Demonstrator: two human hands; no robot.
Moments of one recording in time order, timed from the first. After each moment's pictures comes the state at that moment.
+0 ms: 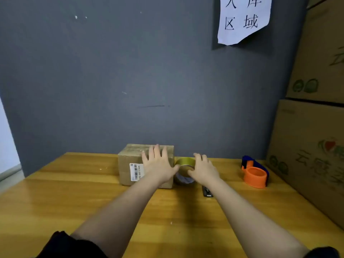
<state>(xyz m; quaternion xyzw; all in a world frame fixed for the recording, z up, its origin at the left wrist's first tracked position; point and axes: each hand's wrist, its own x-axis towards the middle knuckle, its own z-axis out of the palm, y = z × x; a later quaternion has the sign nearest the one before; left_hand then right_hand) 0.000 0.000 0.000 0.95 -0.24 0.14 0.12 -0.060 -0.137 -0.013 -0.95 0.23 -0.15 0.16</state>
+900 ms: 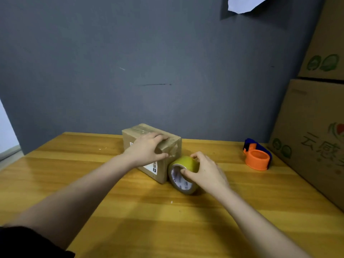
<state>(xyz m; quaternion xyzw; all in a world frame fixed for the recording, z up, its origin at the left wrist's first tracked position) 0.030 0.051 -0.003 0.87 -0.45 0.13 0.14 -0.120 -0.105 -0.034 -0.94 0.18 -0.18 0.20</state>
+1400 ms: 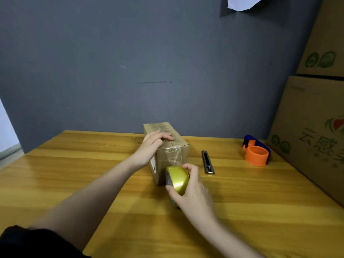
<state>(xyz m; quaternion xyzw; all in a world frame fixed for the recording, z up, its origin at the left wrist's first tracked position) 0.018 0.051 -0.020 0.77 -0.42 -0.01 0.48 -0.161 -0.031 -0.060 -0.91 0.17 -0.23 0.30</state>
